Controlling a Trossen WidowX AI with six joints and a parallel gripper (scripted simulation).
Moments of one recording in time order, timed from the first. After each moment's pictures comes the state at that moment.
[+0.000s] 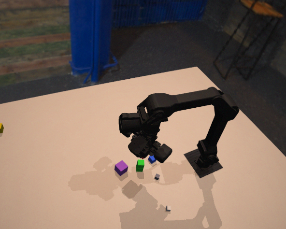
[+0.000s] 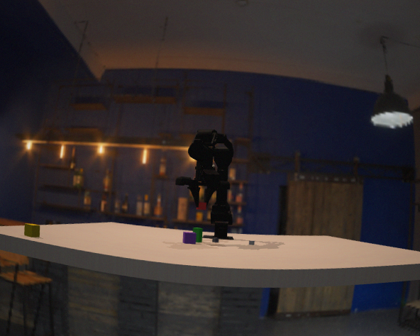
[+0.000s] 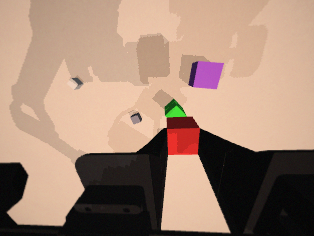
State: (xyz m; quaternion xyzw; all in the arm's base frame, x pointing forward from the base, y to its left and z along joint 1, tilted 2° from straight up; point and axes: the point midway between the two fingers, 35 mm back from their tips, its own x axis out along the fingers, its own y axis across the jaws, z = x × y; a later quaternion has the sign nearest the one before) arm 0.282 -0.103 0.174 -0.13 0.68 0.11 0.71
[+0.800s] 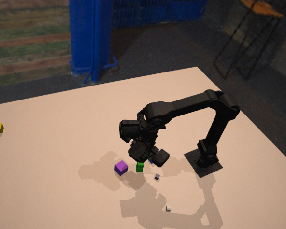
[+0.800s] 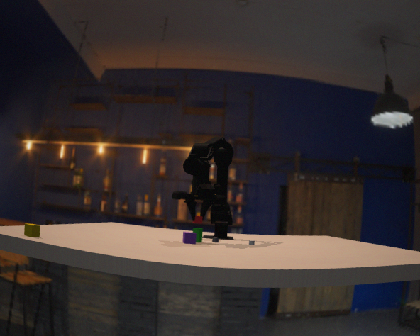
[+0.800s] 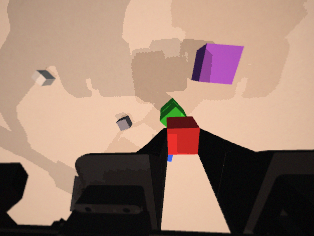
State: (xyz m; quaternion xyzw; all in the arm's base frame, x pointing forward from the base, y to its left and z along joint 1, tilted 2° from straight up) arm 0.274 -0.113 0.124 -0.13 0.68 0.10 0.72
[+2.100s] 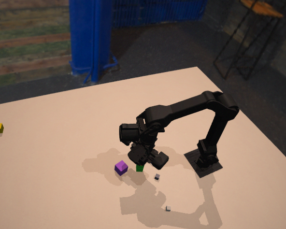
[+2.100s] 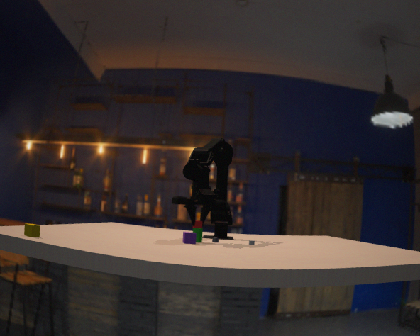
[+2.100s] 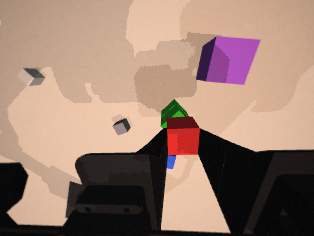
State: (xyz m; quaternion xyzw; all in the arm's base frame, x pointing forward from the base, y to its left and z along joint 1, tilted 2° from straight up) arm 0.273 -0.113 0.106 -0.13 0.68 0.11 0.71
